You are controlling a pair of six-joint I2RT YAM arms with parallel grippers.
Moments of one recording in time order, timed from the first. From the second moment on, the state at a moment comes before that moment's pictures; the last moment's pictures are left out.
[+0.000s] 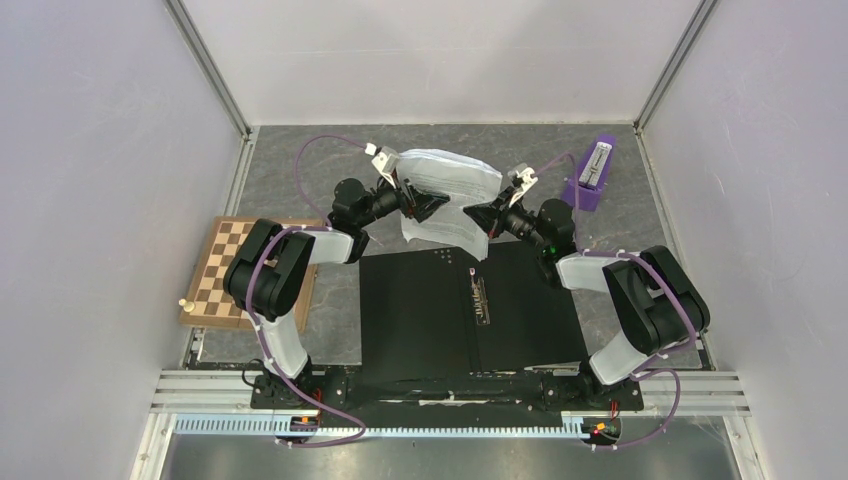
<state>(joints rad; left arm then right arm) -0.40 1.84 0.85 1.13 0.66 -0.45 0.37 1.60 0.59 1.03 -0.55 0.31</state>
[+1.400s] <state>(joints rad) -1.22 1.78 1.18 -0.33 -0.59 -0.86 0.46 1.04 1.05 -0.23 0.38 0.13</state>
